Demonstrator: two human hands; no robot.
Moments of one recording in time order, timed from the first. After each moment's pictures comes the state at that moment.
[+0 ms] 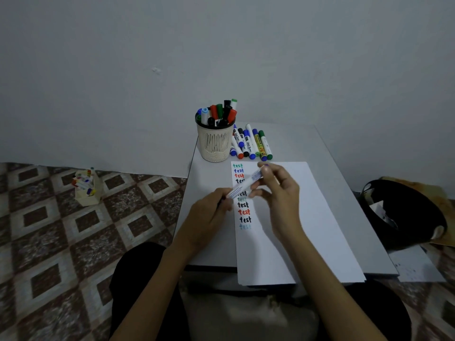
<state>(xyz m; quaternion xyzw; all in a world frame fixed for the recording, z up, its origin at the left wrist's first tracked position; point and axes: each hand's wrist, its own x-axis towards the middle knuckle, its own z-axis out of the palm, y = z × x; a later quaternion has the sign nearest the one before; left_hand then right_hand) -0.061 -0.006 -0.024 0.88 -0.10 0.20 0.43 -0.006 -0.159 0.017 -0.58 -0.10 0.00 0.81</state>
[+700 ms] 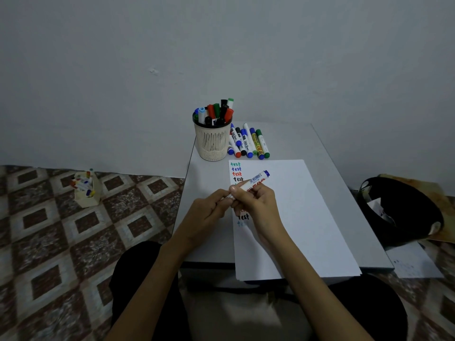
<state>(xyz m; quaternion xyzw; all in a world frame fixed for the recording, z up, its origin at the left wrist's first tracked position) -0.063 -0.004 -0.023 0.86 -0.15 0.19 0.46 -0.025 -0.144 0.000 -0.61 -0.10 0.09 0.78</state>
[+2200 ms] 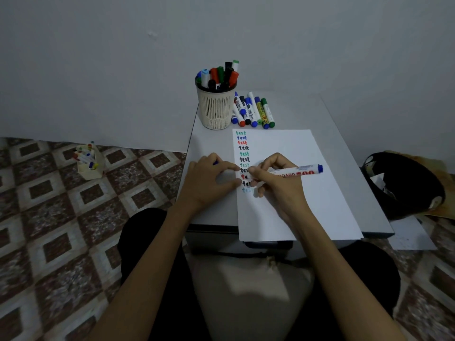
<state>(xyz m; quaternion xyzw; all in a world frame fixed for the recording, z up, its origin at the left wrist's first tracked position) -0.056 0.000 -0.032 0.94 -0.04 0.17 0.28 -0.034 -0.181 -0.007 -0.59 -0.11 0.09 0.79</state>
